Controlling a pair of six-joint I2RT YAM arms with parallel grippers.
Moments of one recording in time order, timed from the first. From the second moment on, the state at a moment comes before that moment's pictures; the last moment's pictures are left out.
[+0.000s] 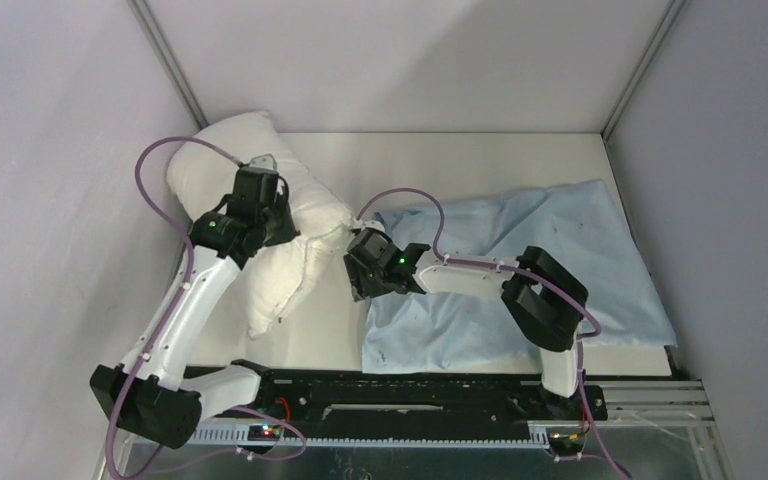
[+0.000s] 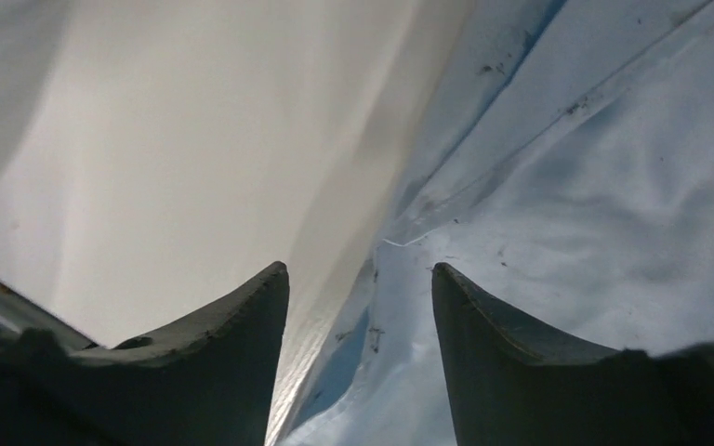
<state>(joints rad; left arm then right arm) -0.30 1.15 1.21 -0.85 -0.19 -0.44 1.02 1.91 1.32 -0.33 0.10 0.65</state>
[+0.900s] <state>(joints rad) -0.52 0.95 0.95 -0.78 -0.02 -0.44 0.93 1.57 1.13 -0.41 0.26 0.74</state>
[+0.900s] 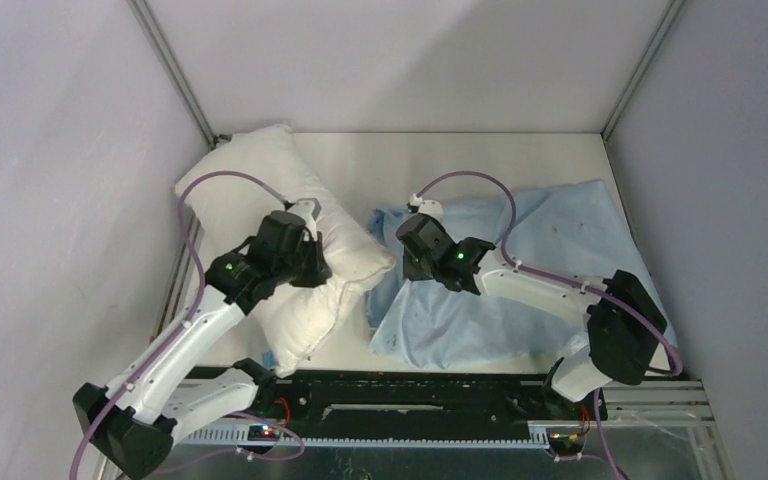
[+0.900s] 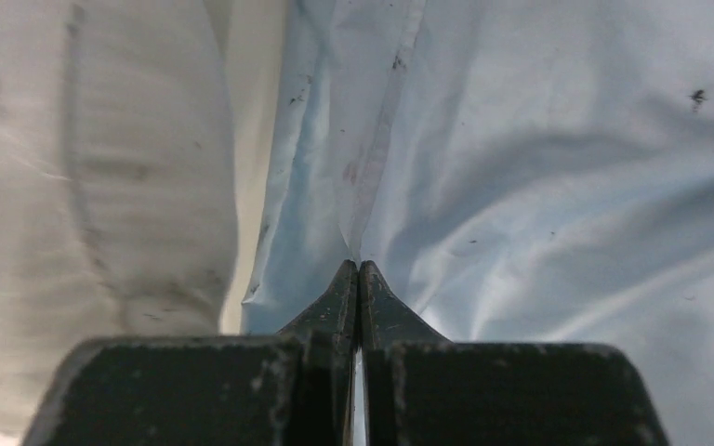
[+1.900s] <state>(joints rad) -0.67 1.55 1.45 -0.76 -0.01 -0.45 1.13 1.36 1.01 -0.27 0.19 0.51</state>
